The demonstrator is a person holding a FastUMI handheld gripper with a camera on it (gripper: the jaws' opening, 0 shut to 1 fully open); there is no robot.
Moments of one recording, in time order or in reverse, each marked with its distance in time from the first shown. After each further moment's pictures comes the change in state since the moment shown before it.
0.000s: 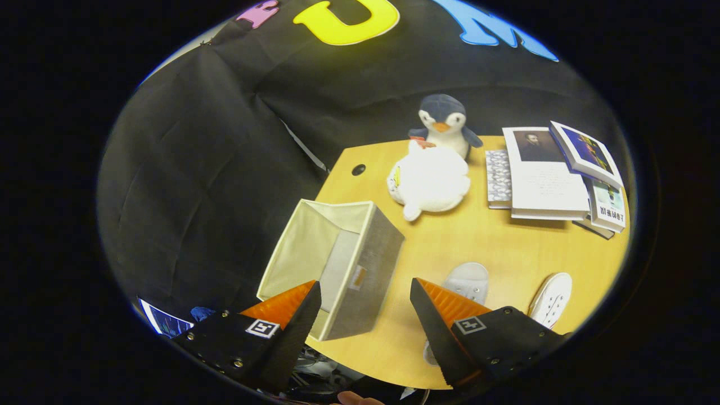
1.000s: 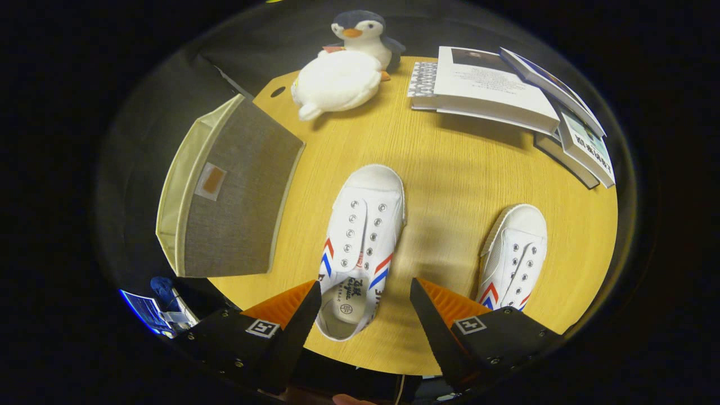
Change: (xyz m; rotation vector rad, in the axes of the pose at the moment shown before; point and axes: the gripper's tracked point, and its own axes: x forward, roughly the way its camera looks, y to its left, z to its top) arm 0.025 -0.141 -0.124 -0.003 0.370 -0.248
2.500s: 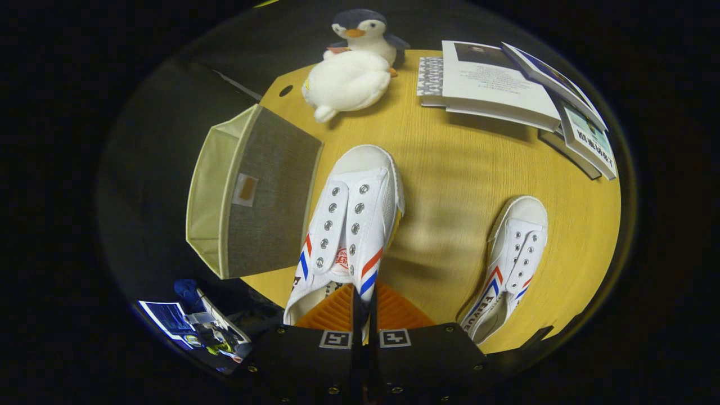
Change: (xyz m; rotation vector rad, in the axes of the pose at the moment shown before) arm -0.067 0.039 0.019 0.058 0.043 0.125
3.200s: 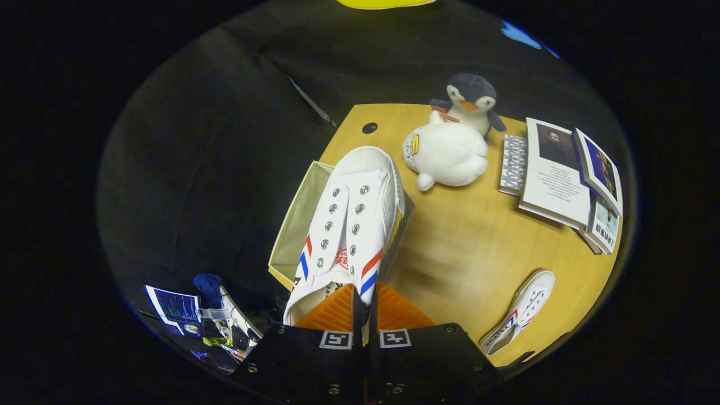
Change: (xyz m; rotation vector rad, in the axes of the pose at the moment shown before) arm -0.057 0.153 0.079 -0.214 -0.116 0.118
